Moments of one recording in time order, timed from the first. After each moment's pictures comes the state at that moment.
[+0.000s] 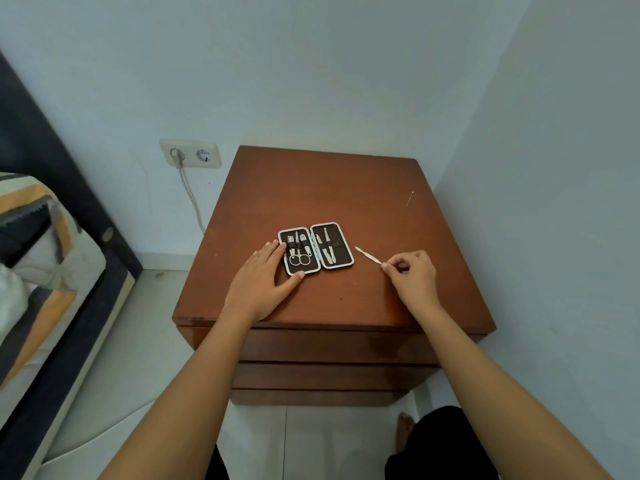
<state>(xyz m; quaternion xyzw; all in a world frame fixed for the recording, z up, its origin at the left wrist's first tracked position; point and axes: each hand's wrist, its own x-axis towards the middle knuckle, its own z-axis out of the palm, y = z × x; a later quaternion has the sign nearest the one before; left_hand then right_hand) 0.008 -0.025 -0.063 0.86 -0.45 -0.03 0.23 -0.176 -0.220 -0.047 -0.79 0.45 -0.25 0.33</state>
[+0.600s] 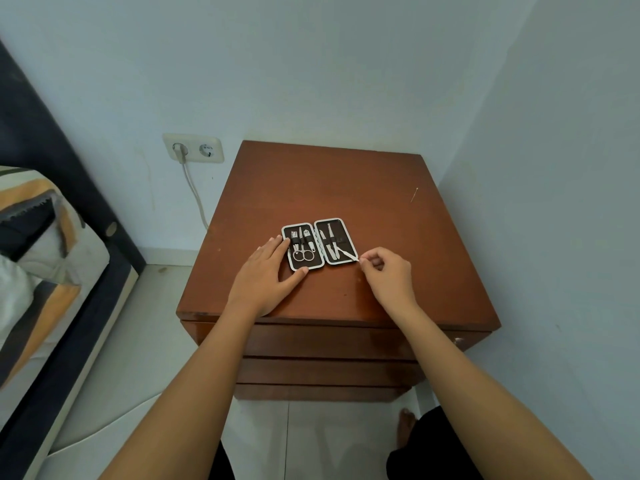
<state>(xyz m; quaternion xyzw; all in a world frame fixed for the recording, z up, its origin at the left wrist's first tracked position) 0.008 -0.025 -0.063 0.86 -0.45 -0.03 0.23 -0.150 -0.178 -0.040 -0.79 0.41 -0.25 0.38</state>
